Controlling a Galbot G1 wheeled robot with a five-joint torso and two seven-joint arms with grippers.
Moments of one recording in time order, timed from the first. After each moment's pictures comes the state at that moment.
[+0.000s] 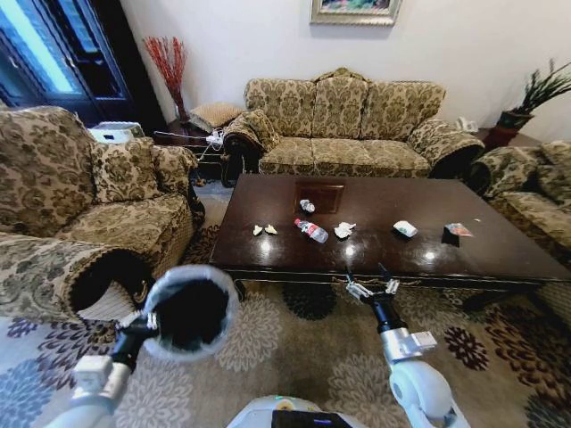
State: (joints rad) left arm 1.99 -1.28 -1.12 -2.49 -0.41 0.20 0.04; right arm -1.60 1.26 0.49 2.14 0.29 0.17 0.00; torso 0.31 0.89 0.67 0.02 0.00
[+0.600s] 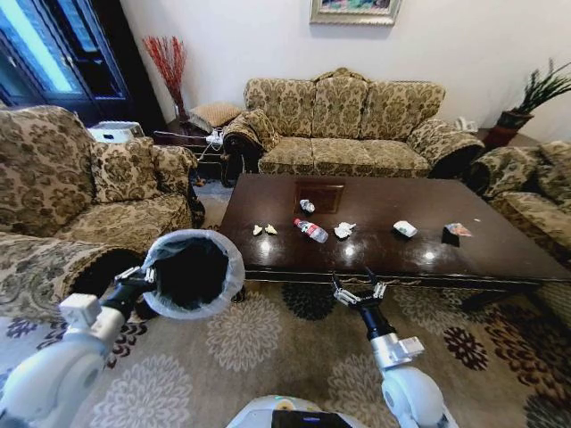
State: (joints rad) left arm 1.70 -0.93 -1.11 -2.27 -0.70 0.39 -0.02; right arm -1.64 1.26 0.49 2.14 0.23 0.18 -0.04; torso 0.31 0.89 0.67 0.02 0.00
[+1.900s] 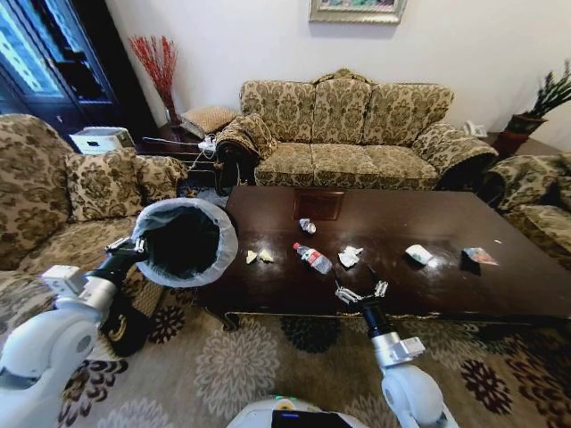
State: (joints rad) left arm 1.64 -0.89 -1.12 -2.27 -0.79 0.25 -0.07; right arm -1.62 1.27 0.48 2.14 0.22 0.20 -0.02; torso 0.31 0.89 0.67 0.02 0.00
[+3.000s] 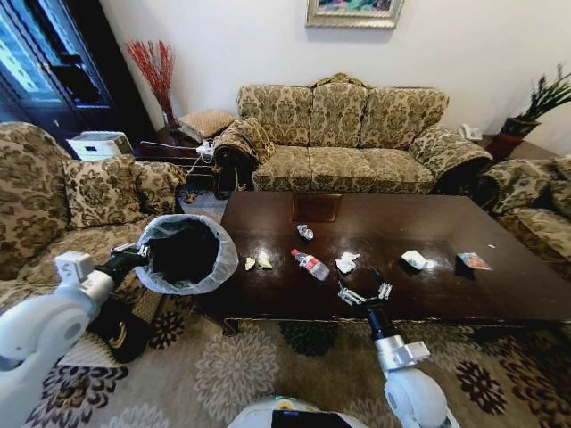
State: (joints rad) left arm 1.69 -0.70 -1.18 -2.18 -0.91 0.51 -0.05; right arm -1.64 1.27 0.49 2.13 0.23 0.23 -0.03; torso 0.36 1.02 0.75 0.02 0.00
